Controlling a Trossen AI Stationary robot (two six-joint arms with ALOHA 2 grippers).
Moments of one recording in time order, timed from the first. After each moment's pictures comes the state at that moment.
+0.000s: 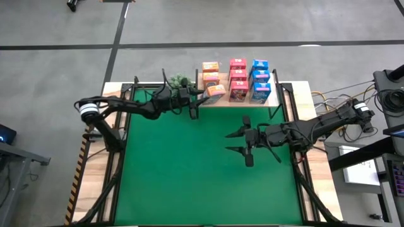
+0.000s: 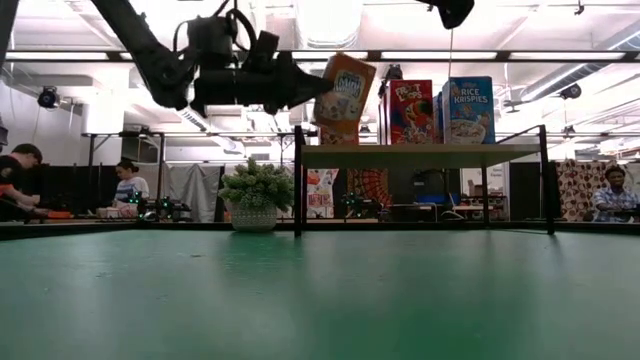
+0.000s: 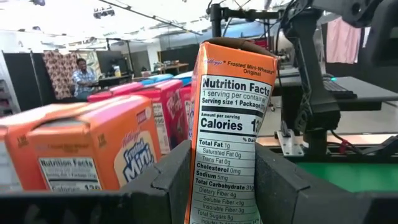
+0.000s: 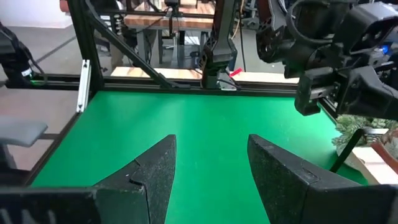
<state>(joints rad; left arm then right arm) 0.42 1.64 0.76 1.03 0.19 0.11 0.28 1.12 0.82 0.07 0.26 0.03</state>
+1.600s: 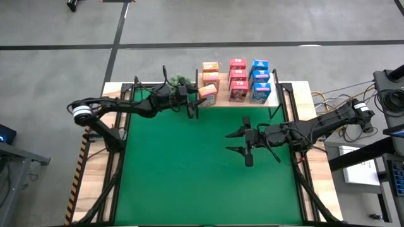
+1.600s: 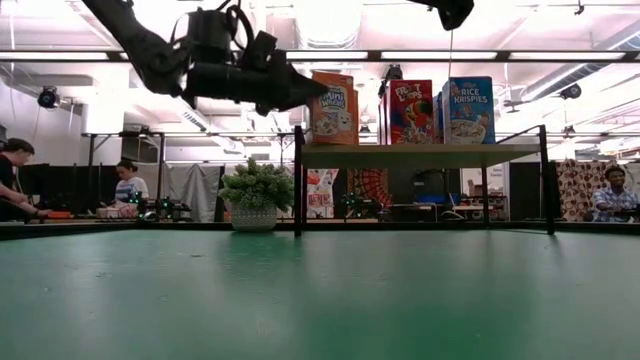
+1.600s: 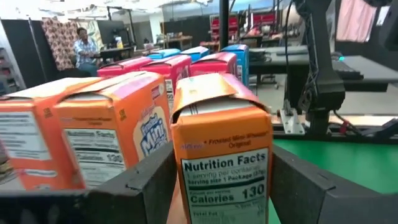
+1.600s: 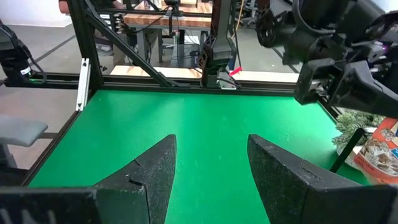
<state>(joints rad) 0.44 1.55 0.76 0.81 0.17 0.10 0.28 1.12 0.81 0.08 0.26 0.03</state>
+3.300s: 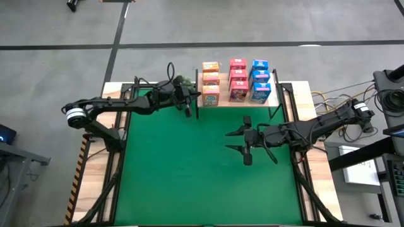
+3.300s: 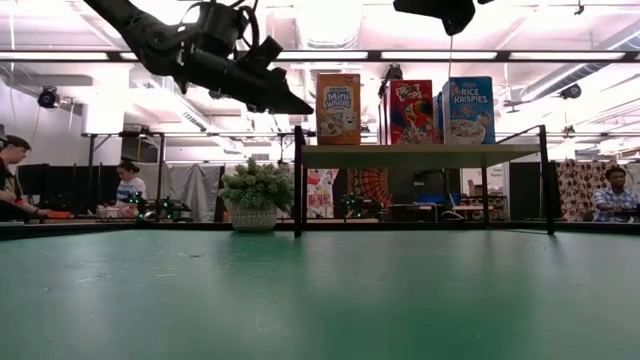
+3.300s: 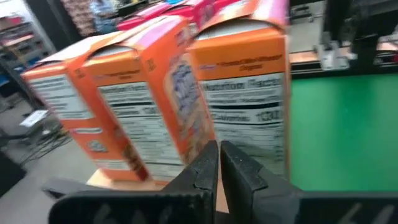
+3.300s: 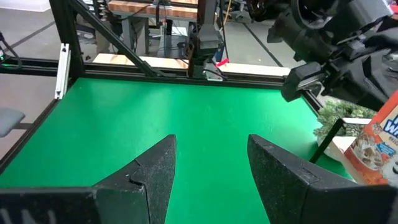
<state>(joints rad) 0.44 1.47 0.82 0.44 0.04 0.28 0.28 1.12 0.80 0.06 0.32 0.00</state>
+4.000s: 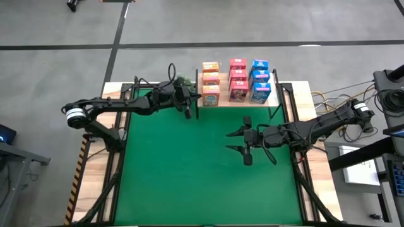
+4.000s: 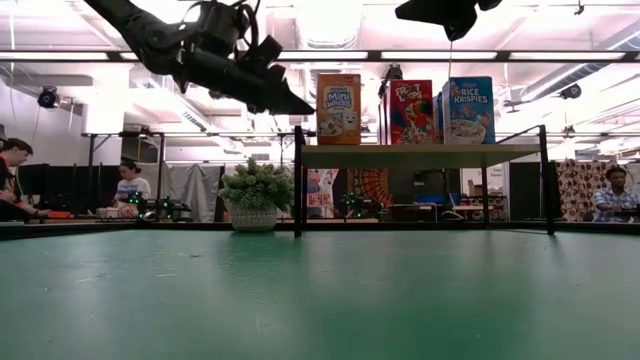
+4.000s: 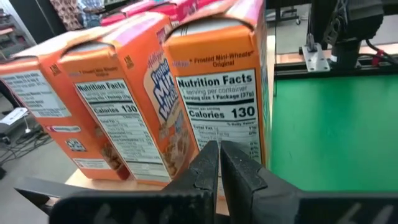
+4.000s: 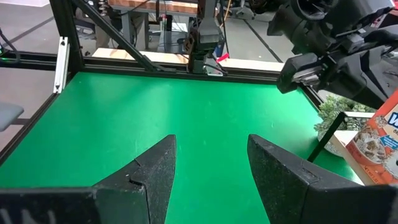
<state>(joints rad) 0.43 1.47 0.82 0.42 0.06 0.25 0.28 1.12 0.78 0.06 0.32 0.00</state>
